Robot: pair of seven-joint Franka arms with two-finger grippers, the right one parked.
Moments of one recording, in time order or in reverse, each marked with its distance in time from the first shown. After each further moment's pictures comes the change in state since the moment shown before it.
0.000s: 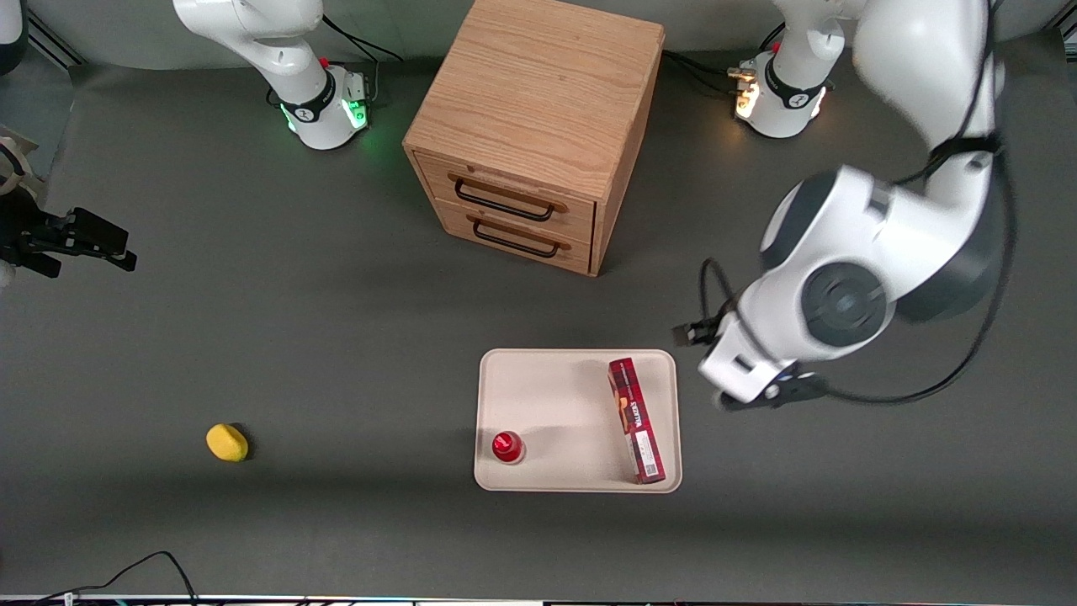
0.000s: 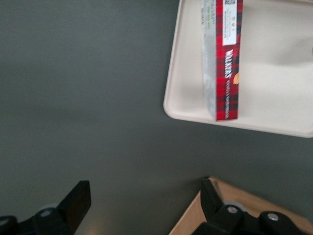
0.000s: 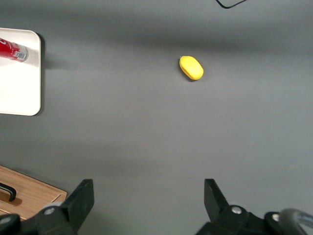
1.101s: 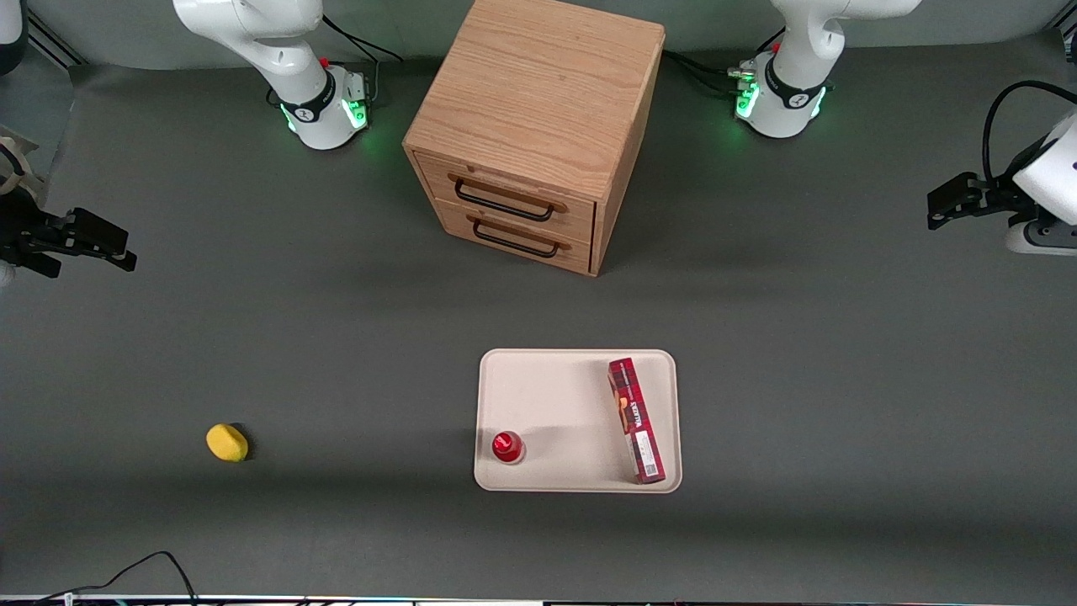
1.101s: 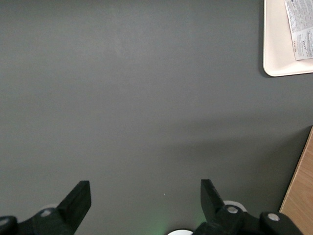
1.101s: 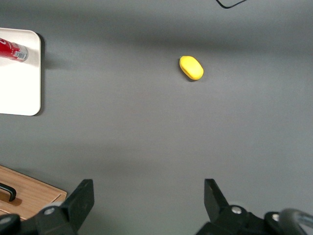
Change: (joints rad) arm 0.033 -0.596 0.416 -0.564 -0.013 0.112 0.646
